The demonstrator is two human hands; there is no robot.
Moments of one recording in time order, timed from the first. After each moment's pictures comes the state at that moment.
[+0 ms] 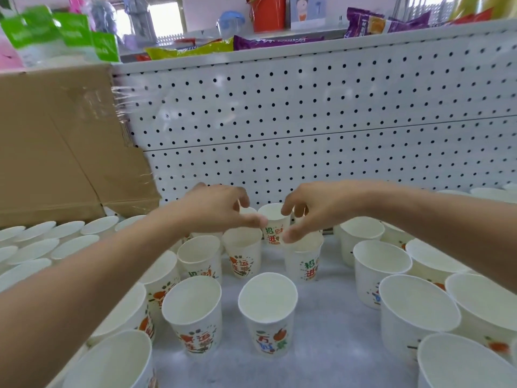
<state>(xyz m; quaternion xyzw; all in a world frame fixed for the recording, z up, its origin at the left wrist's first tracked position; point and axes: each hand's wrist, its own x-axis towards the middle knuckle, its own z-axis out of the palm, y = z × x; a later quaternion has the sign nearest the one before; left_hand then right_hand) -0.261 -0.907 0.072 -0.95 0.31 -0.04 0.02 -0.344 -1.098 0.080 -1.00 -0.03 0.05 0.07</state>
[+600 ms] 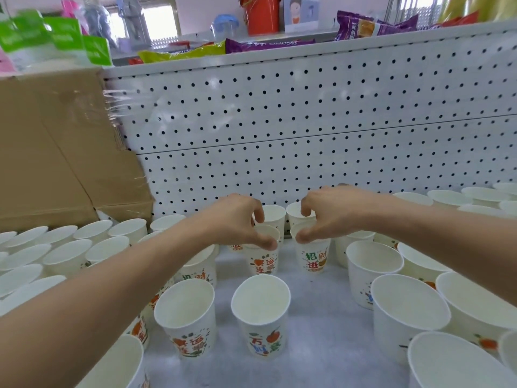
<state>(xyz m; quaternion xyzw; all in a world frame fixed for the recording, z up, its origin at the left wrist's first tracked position) -0.268 -0.936 0.053 -0.93 0.36 -0.03 -0.06 -0.351 -1.116 0.061 -1.00 0.02 -0.03 -0.04</state>
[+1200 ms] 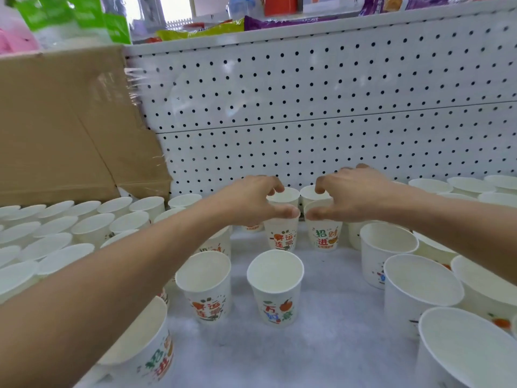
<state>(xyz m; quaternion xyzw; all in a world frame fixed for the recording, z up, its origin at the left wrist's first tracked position) -0.286 -0.932 0.055 -0.93 0.35 -0.03 -0.10 -0.354 -1.115 0.051 -0.99 0.01 -0.13 -0.10</state>
